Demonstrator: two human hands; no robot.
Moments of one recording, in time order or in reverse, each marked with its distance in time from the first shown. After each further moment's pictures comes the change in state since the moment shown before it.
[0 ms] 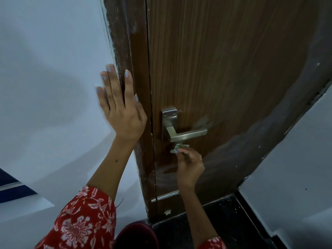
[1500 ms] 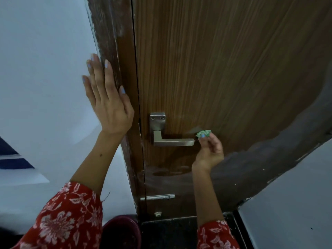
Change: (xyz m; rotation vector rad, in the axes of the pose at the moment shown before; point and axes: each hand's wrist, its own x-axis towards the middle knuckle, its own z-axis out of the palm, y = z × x) left_hand 0.017 0.013 -0.007 -0.024 0.006 -0.074; right_hand 0.118 0.001 -0.029 0.616 0.171 0.375
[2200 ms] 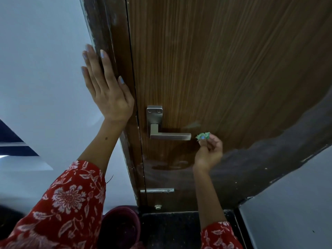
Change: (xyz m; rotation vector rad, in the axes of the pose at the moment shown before) left_hand 0.000 0.003 0.012 0.109 0.106 -0.013; right_hand 0.005 -0.004 -0.019 -0.368 -0.045 -0.014
